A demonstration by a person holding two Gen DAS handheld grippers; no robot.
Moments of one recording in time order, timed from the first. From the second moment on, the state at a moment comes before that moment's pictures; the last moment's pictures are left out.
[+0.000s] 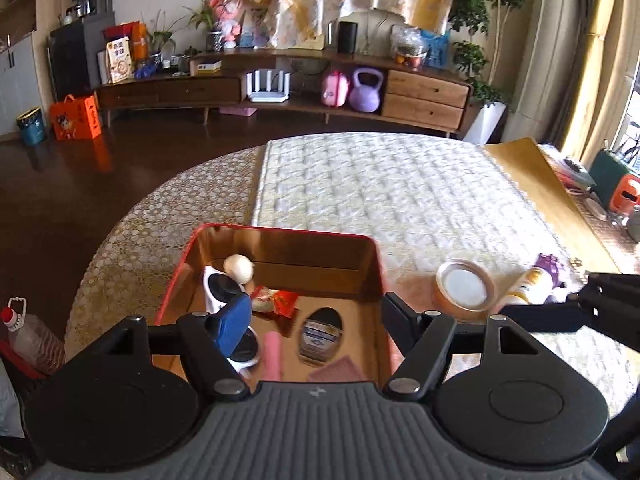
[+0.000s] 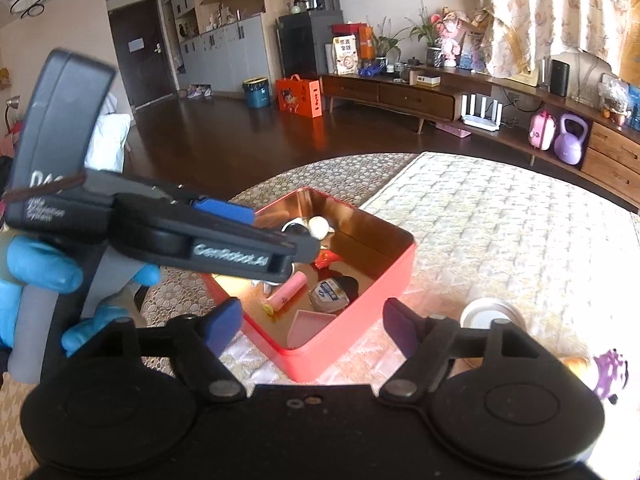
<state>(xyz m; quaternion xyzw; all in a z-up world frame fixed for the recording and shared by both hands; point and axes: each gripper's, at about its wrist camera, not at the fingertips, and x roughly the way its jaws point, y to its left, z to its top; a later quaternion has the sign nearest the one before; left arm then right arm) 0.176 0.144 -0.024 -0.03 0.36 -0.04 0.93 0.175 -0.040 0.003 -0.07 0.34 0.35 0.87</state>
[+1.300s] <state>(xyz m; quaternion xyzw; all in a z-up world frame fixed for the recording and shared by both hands) 0.184 0.008 -0.031 -0.05 0.36 -0.13 0.92 0.168 -0.217 -0.029 -0.01 0.36 0.22 0.91</state>
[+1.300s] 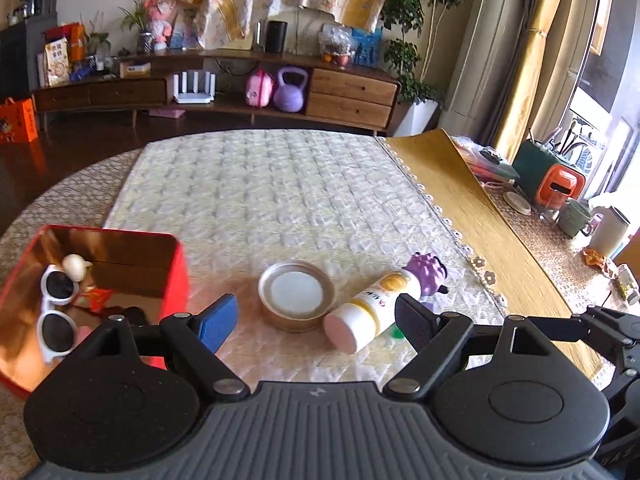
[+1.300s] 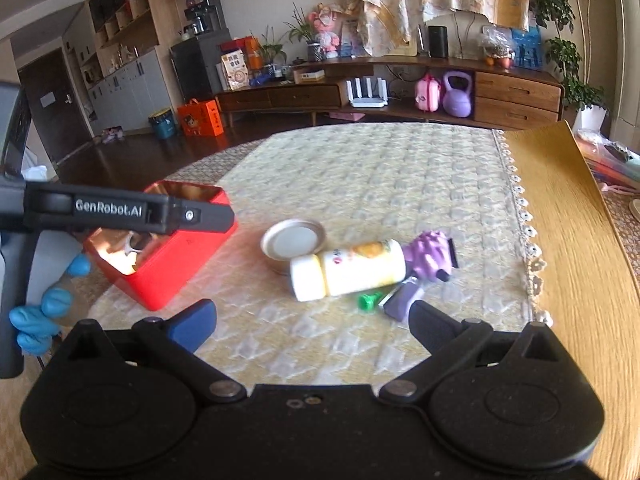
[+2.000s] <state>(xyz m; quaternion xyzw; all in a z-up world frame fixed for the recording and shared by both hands) 0.311 -0.024 -0.097 -0.05 0.47 -0.08 0.88 0.233 -0.230 -0.077 -0.01 0.41 0.19 0.89</state>
